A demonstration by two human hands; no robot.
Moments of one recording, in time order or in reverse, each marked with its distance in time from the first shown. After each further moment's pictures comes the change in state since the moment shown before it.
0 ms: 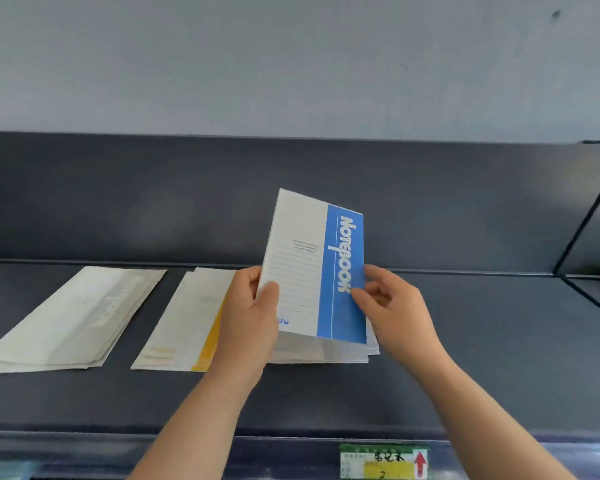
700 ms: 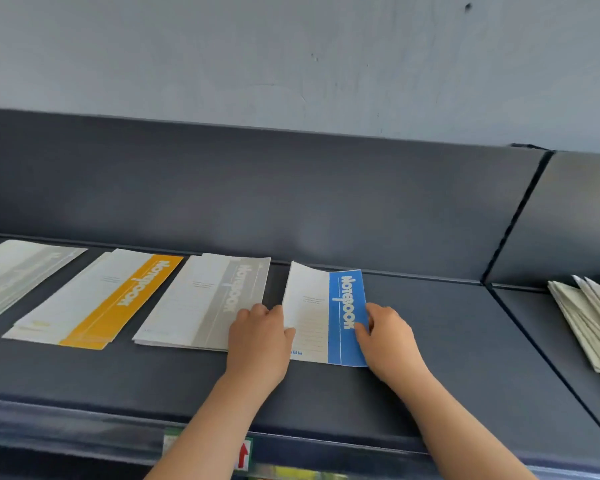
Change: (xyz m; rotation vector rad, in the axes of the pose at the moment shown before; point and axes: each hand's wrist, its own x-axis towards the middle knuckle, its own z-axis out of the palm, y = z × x) left_hand -0.039 -0.041 0.164 1.146 -0.161 0.133; right_hand 0.028 0.113 -0.127 -0.681 -0.148 0.091
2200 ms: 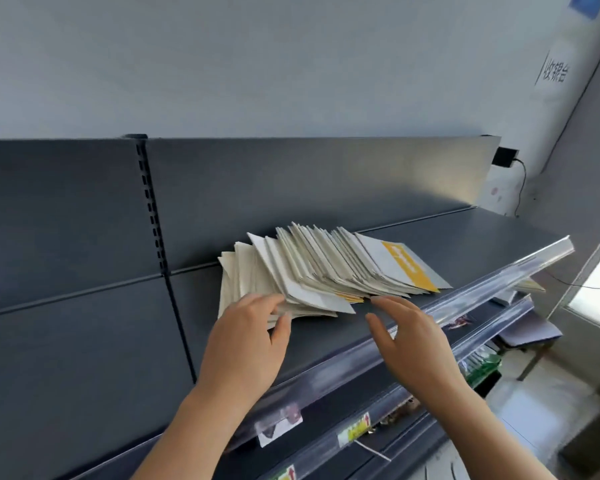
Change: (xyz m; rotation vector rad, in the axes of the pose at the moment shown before) left_hand -0.103 0.419 0.041 -0.588 -0.047 0.629; right_hand -0.189 0.347 -0.267 -0.115 0.485 0.329
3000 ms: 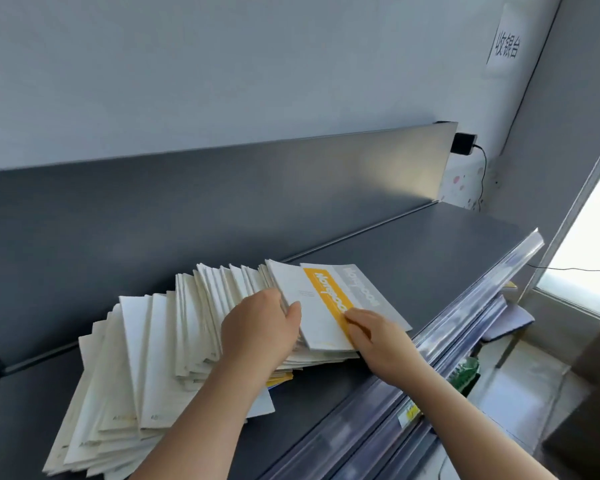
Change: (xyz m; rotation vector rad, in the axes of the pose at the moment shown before) left_hand 0.175 0.067 0.160 0.208 -0.206 -0.131; right_hand 0.156 0.152 0.027 0.096 -0.226 0.075
